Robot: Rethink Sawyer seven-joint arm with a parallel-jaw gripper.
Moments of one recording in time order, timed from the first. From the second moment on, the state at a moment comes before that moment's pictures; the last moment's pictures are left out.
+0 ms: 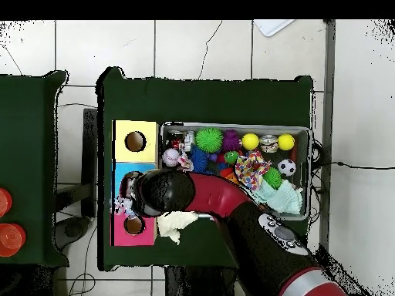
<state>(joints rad) -0.55 -0.75 0.62 2.04 0.09 0.55 1.74</state>
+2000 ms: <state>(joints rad) -0.52 -0.77 0.53 1.94 0.09 0.71 1.74</state>
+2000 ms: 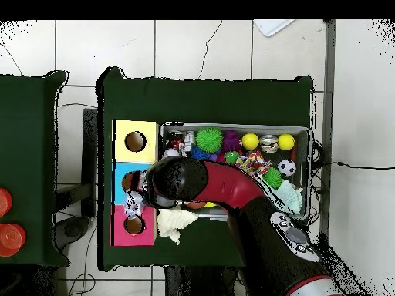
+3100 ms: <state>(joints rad) -0.52 -0.72 0.53 1.94 0.11 0.71 1.74</state>
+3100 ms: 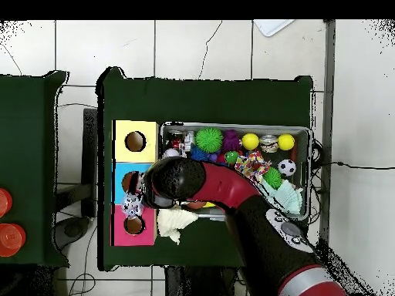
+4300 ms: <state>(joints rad) -0.50 -0.66 0.53 1.93 0.16 0.71 1.74</state>
